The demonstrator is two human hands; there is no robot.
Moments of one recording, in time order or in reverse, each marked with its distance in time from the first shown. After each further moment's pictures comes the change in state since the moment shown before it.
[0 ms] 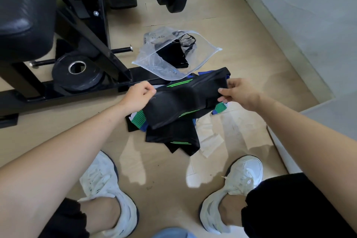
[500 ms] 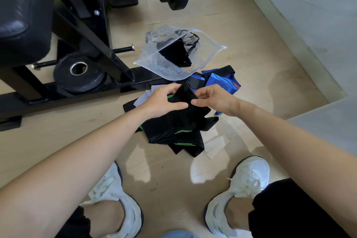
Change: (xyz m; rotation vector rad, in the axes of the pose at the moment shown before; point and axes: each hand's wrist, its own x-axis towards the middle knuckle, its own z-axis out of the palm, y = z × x) left_hand -0.002 0.031 0.035 -0.179 -0.259 0.193; right_hand 0.004 -0.004 0.071 -0.175 -0.314 -0.163
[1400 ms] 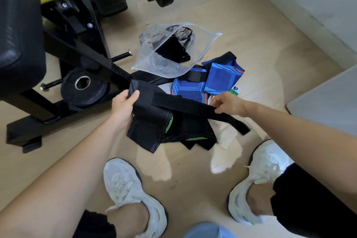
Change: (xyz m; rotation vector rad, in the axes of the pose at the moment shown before) left_hand -0.039 -0.051 -0.061 -0.485 0.532 -0.305; right_hand -0.006 0.070 0.007 -0.271 0.125 0.224
